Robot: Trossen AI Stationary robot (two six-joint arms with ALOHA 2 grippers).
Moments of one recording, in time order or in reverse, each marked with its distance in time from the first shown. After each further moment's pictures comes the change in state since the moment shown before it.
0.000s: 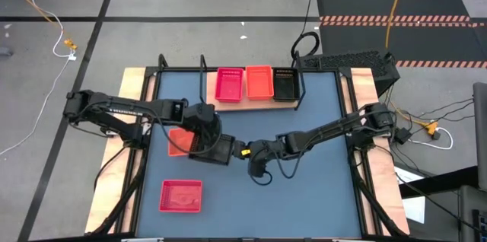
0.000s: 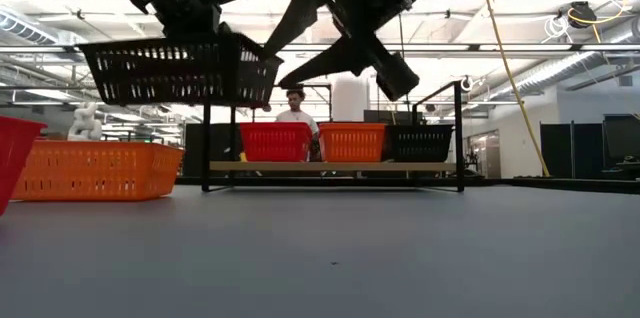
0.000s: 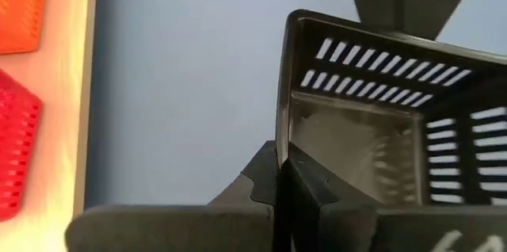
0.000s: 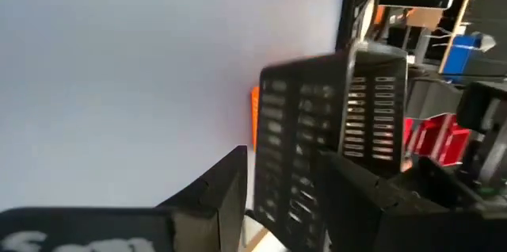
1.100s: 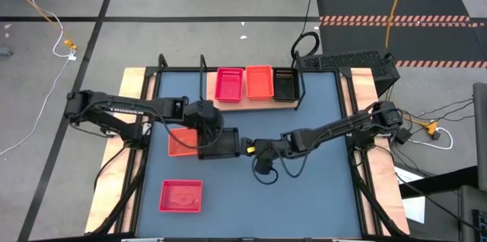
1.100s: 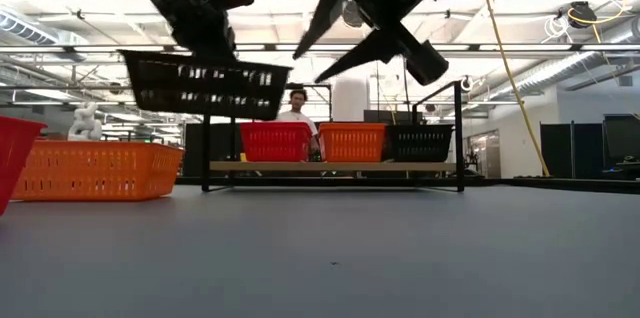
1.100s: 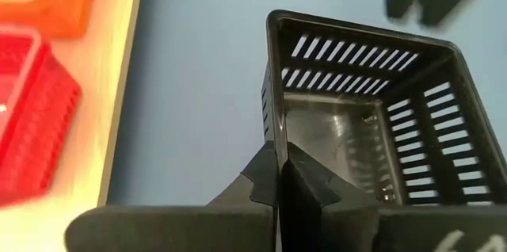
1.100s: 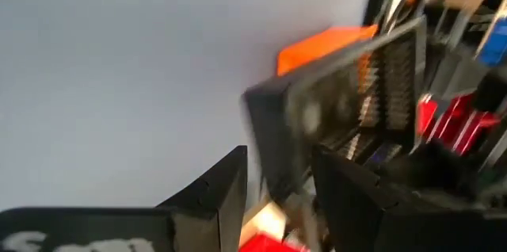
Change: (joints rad) left arm 0.026 0.008 0.000 0.035 -0.050 -0.088; right arm 0.007 -0.081 0.000 -0.192 0.082 -0.005
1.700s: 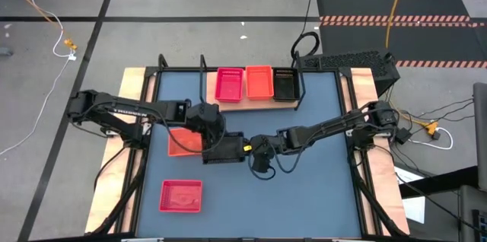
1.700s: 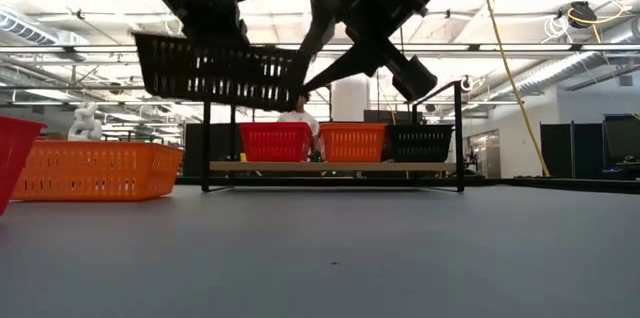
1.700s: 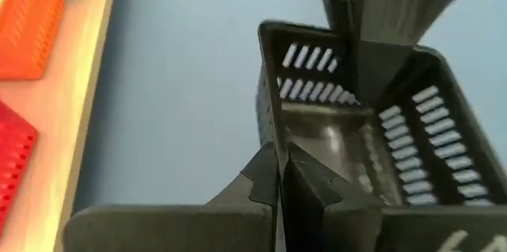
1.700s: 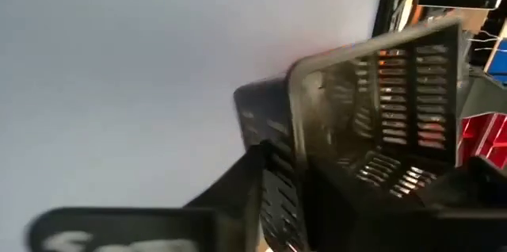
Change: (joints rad) left arm -0.037 0.033 -0.001 0.109 0.049 -0.005; right arm -0.053 0.047 -0.001 0.053 -0.123 -0.014
